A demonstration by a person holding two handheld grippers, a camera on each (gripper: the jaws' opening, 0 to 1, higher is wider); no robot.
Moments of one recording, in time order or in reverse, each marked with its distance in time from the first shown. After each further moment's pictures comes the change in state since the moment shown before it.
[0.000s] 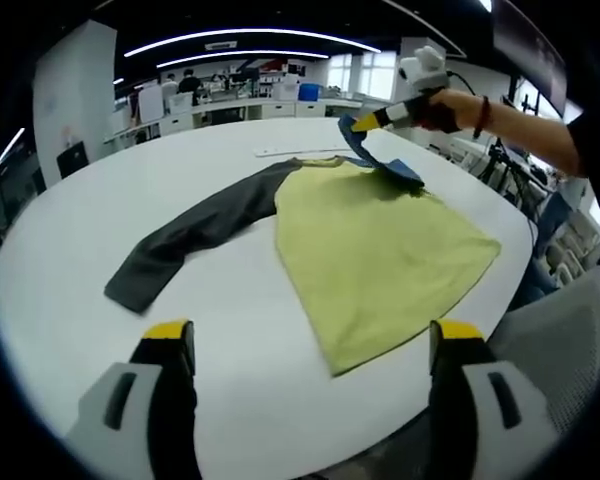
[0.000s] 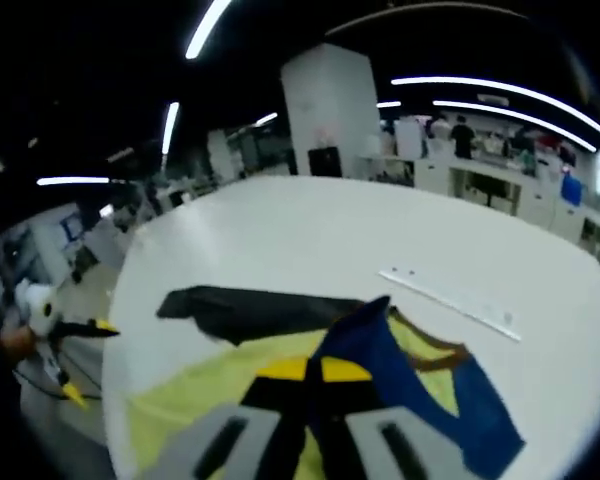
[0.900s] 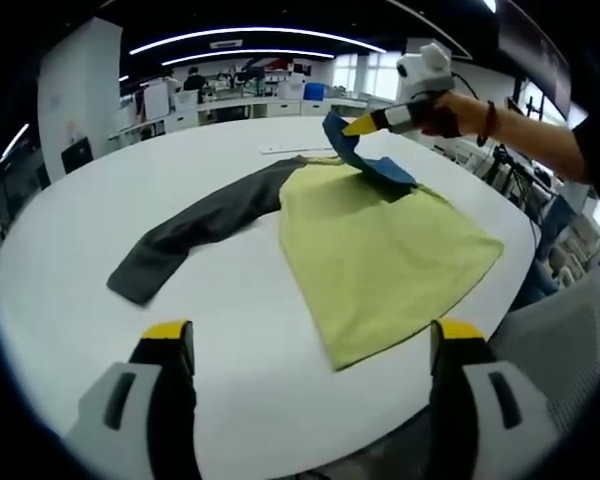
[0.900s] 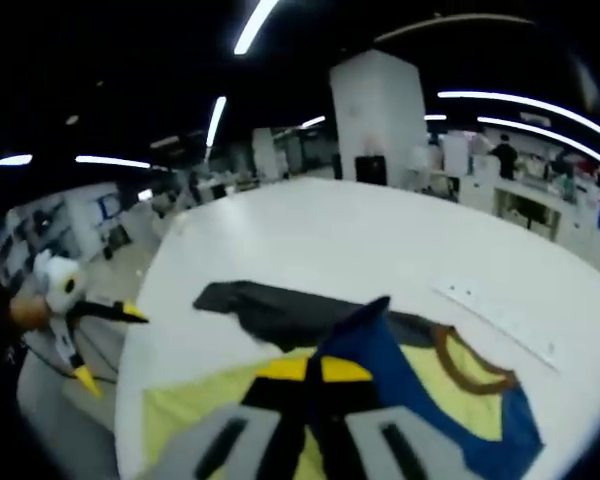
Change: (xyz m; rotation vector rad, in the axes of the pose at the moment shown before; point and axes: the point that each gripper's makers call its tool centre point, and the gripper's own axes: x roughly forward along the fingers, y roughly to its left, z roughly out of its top) left arm -0.002 0.001 -0.006 -0.016 0.002 0.017; right arm 0.019 0.056 0.000 -0.109 -0.025 0.151
